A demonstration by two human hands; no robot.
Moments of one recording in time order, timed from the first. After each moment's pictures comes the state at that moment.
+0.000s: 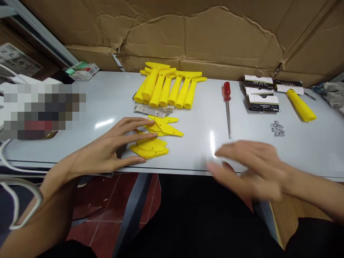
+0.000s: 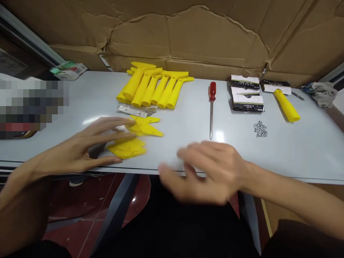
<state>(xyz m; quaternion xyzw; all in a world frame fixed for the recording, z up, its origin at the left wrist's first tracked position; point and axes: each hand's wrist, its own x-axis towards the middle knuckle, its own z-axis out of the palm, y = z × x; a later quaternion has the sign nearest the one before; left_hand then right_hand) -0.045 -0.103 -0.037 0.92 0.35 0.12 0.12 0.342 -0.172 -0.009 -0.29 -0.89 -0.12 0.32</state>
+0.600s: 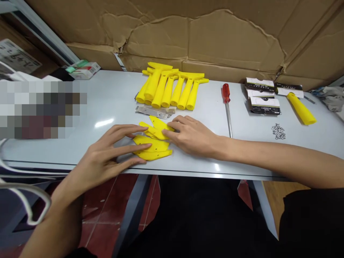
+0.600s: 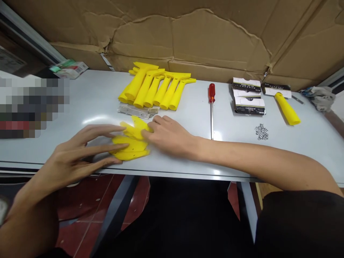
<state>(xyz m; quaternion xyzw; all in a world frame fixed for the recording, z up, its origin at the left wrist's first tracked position) -0.041 -0.134 -0.048 0.86 0.43 0.24 0.11 0.236 -0.070 -0.047 -0.28 -0.96 0.01 0.04</state>
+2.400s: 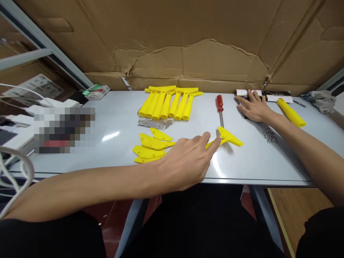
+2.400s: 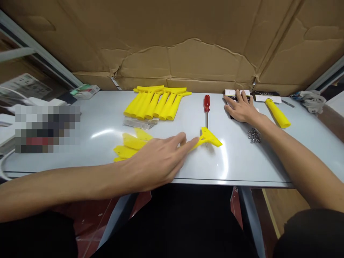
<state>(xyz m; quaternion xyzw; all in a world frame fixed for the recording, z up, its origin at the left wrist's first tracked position) 0.147 -0.128 0.010 0.94 0.33 -0.05 -0.01 0.495 0.038 -0.063 -0.68 -0.74 -0.02 0.01</state>
